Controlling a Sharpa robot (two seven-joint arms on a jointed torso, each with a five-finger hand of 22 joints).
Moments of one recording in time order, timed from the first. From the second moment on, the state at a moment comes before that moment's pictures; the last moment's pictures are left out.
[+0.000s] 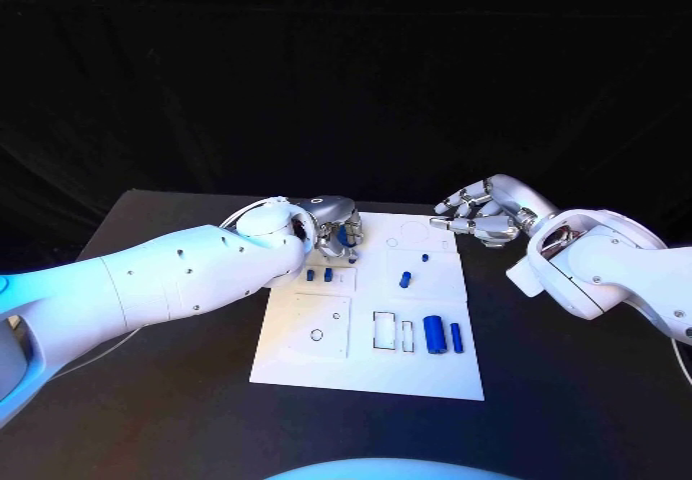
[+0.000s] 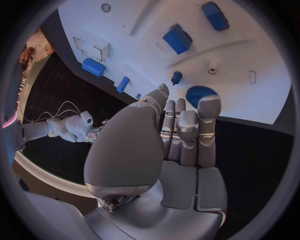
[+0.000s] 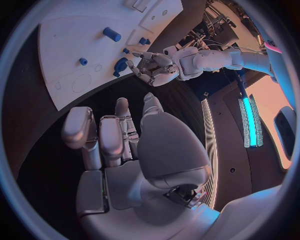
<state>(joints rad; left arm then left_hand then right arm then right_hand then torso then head) 1.22 -0.56 -0.03 1.26 -1.51 -0.18 -0.14 1.50 -0.21 0.32 0.19 0.05 1.03 0.12 0.23 0.19 1.02 0.07 0.33 0.21 1.39 0.00 1.14 1.01 0.16 1.30 0.08 1.05 0.88 1.31 -0.95 -0.11 1.67 -0.96 -0.46 -0.08 1.36 -0.01 -0.18 0.28 0.34 0.94 0.15 0.19 0.14 0.99 0.06 0.79 0.72 1.46 -0.01 1.21 1.11 0.08 1.34 0.10 1.10 1.28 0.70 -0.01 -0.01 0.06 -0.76</state>
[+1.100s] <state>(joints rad) 1.21 -0.54 -0.03 1.23 -1.57 -0.10 -0.17 1.49 -0.21 0.39 0.18 0.05 1.06 0.12 0.18 0.16 1.09 0.07 0.28 0.15 1.42 -0.01 1.22 1.06 0.14 1.32 0.08 1.15 1.00 1.31 -0.95 -0.11 1.67 -0.96 -0.47 -0.08 1.36 -0.01 -0.19 0.28 0.34 0.94 0.15 0.19 0.14 0.99 0.06 0.77 0.71 1.46 -0.01 1.20 1.11 0.08 1.34 0.10 1.10 1.27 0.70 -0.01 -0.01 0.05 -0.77</state>
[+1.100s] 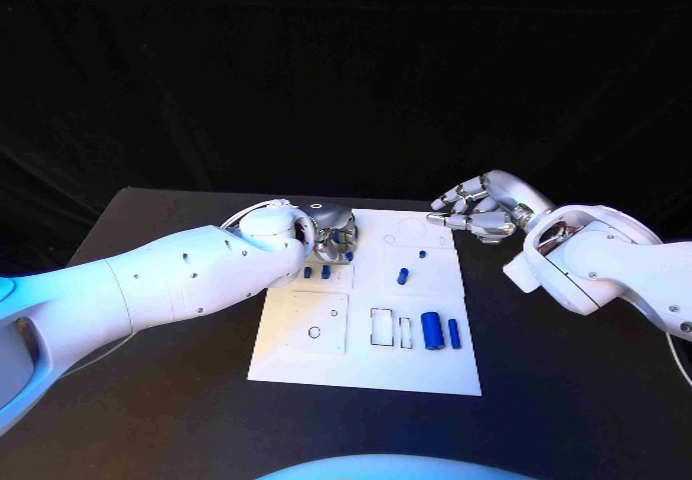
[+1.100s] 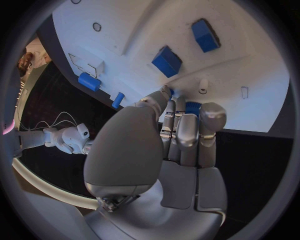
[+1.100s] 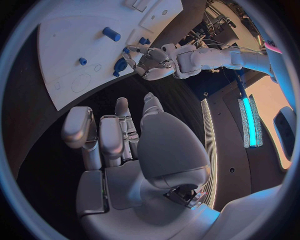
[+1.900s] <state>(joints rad) 1.20 -0.52 -0.03 1.22 -1.56 -0.09 -0.17 1.49 -0.21 0.43 0.16 0.05 1.08 0.12 0.16 0.15 1.13 0.06 0.25 0.13 1.44 -0.01 1.25 1.08 0.12 1.33 0.08 1.19 1.05 1.31 -0.95 -0.11 1.67 -0.96 -0.47 -0.08 1.36 -0.01 -0.19 0.28 0.35 0.94 0.15 0.19 0.14 1.00 0.06 0.77 0.71 1.46 -0.01 1.20 1.10 0.08 1.34 0.10 1.09 1.27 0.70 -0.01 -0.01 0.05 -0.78</state>
